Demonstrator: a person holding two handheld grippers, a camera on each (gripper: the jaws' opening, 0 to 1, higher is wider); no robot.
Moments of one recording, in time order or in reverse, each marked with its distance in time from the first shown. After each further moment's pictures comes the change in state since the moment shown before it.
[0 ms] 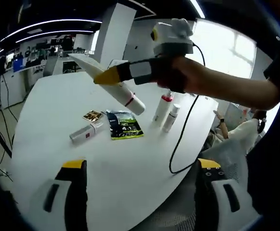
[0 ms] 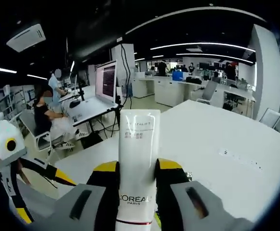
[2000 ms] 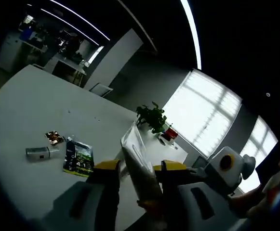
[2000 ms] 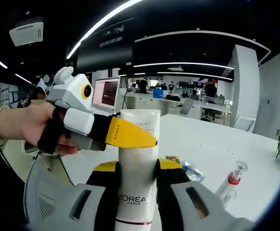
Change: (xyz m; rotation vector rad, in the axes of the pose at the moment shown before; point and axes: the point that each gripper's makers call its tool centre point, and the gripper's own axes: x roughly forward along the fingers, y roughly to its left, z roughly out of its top) left arm 0.014 -0.054 0.103 -0.309 -0.339 -0.254; right arm -0.130 0.085 -0.042 -0.041 -0.145 -0.224
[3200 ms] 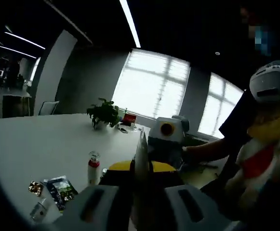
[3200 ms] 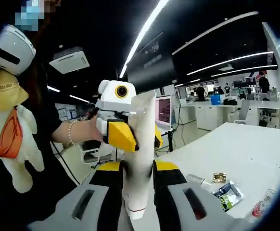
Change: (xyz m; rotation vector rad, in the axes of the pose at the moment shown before) left arm -0.010 -0.115 0.021 0.465 0.205 -0.515; right arm -0.042 0.020 0.058 0.104 -0.132 0.679
